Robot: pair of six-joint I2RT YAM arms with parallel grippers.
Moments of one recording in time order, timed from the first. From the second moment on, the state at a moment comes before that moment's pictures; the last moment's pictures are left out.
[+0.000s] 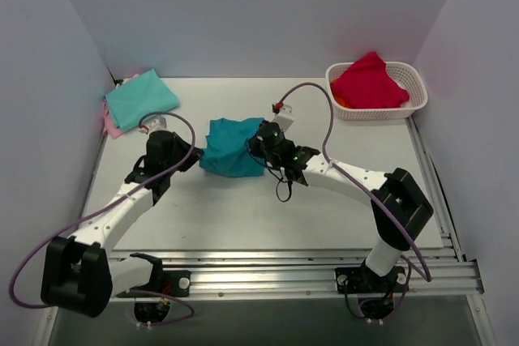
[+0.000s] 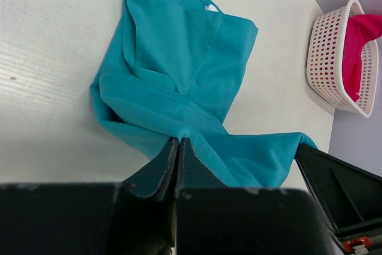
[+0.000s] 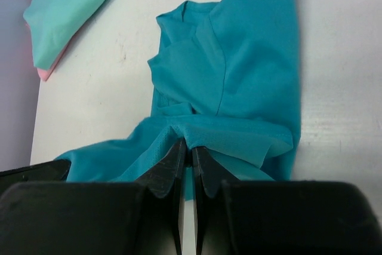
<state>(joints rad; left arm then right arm) -0.31 1.13 0.70 -0.07 -0.05 -0.92 0.83 1.64 1.09 0.04 0.40 0.84</state>
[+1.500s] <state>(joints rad) -0.12 2.07 1.26 0.61 0.32 -0.92 0.58 1.82 0.99 0.44 0.35 0.74</state>
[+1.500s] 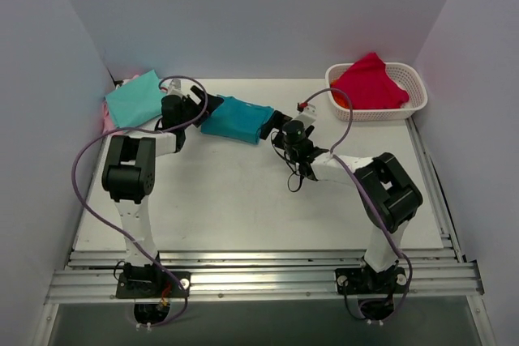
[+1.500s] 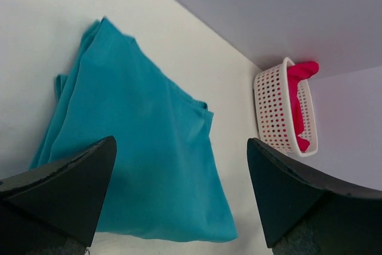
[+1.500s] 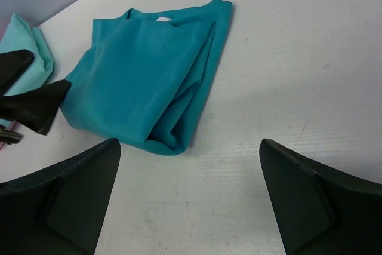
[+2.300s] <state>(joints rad) -0.30 2.13 1.36 0.63 0.22 -0.91 0.49 1.87 0.93 0.54 0.28 0.76</state>
